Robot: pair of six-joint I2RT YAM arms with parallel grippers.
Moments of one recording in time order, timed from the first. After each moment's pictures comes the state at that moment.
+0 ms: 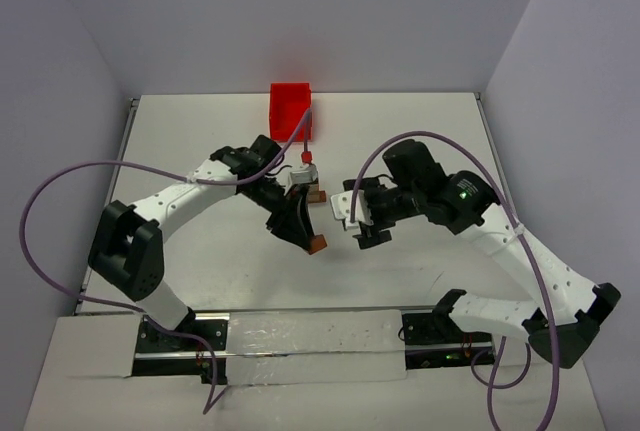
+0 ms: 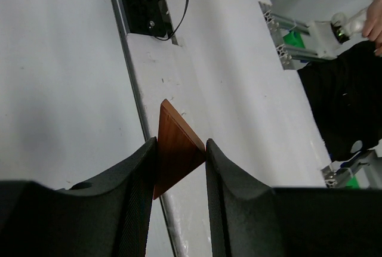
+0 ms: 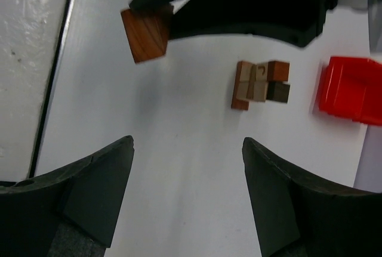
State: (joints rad) left arm -0.63 1.61 1.24 -0.91 1.29 0.64; right arm 0.70 1.08 1.26 -1.01 -0.52 -1.04
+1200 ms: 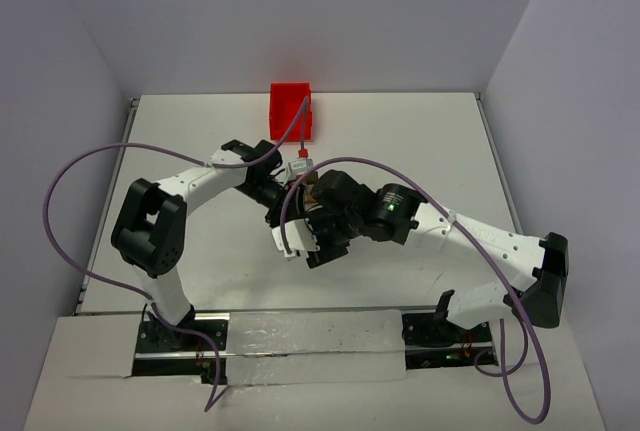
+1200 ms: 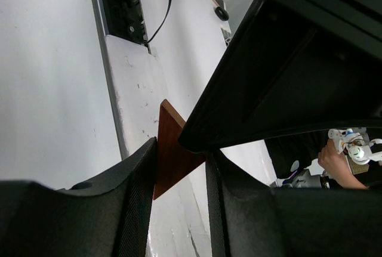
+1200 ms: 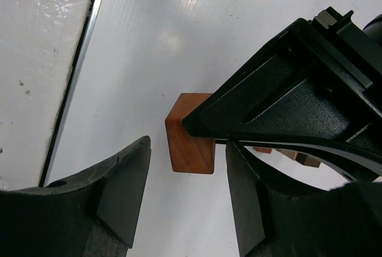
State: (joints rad) left arm -0.57 1.80 1.31 -1.14 1.44 0.75; right arm 1.08 1.33 1.28 -0.86 -0.27 -0.87
